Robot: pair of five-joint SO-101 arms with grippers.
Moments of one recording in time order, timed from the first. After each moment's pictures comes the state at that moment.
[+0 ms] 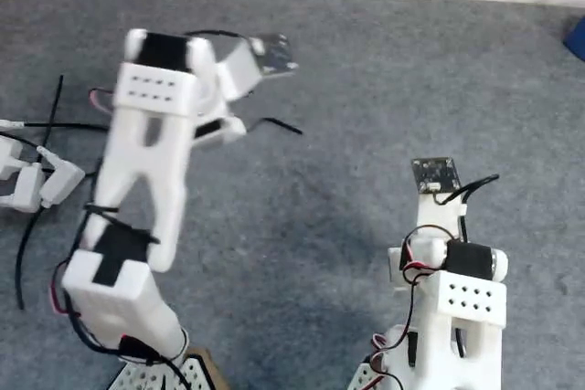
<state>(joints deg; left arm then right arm) 1.6 10.8 -26.6 101.9 -52.5 6.2 -57.0 63.2 77.3 15.7</state>
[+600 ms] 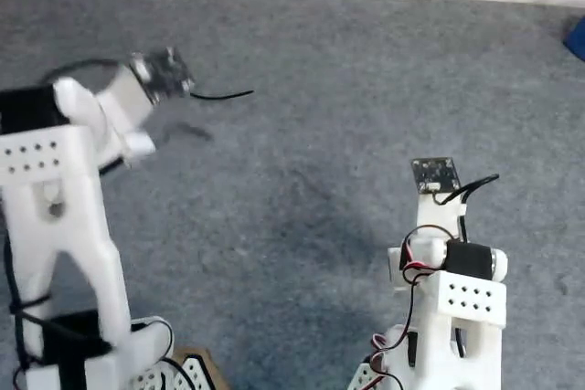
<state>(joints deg) -16.0 -17.5 0.7 101.9 -61.8 6.1 -57.0 63.2 77.3 15.7</state>
